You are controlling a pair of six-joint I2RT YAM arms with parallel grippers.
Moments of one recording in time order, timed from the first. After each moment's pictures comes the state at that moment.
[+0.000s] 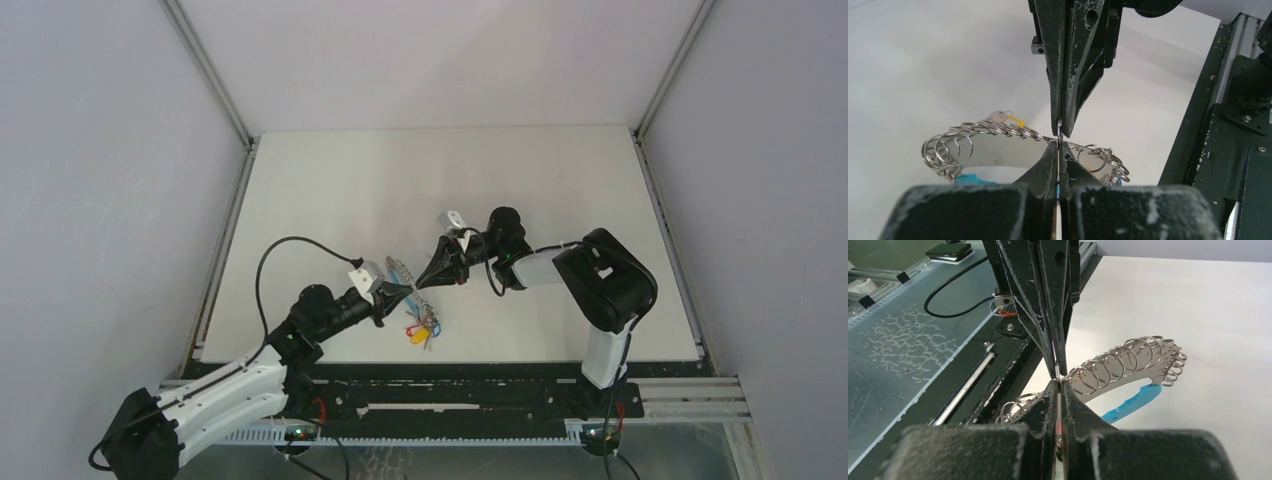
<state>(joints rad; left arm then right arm) -0.74 0.72 0.19 0.46 0.26 -0.07 0.59 1.85 0.79 1.17 -1.36 0.27</state>
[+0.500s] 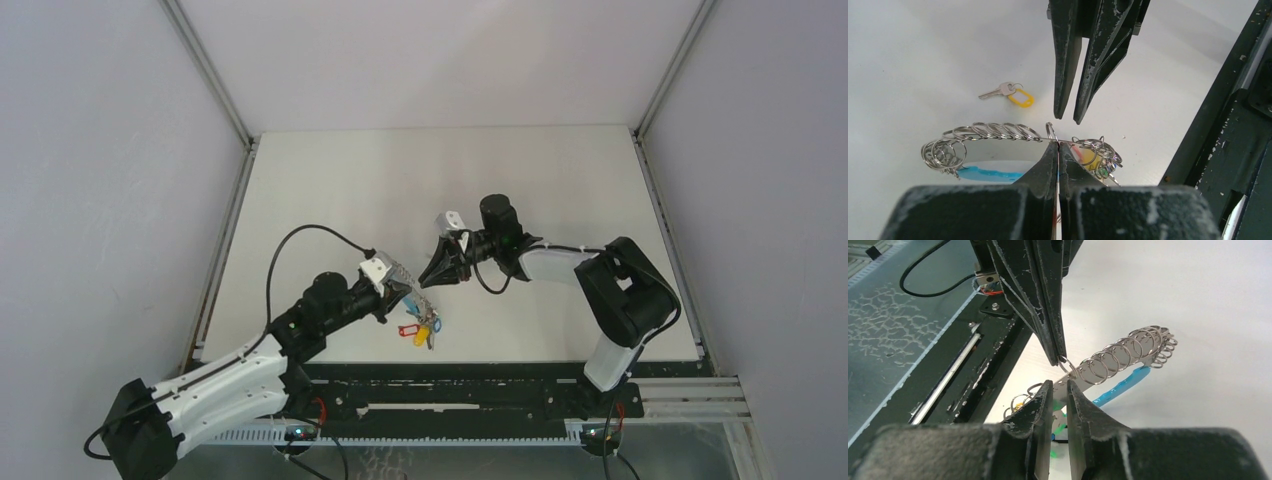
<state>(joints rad) -0.80 0.77 0.33 0.19 0.13 -0.06 0.59 1.72 0.85 0.56 -1.33 -0.18</state>
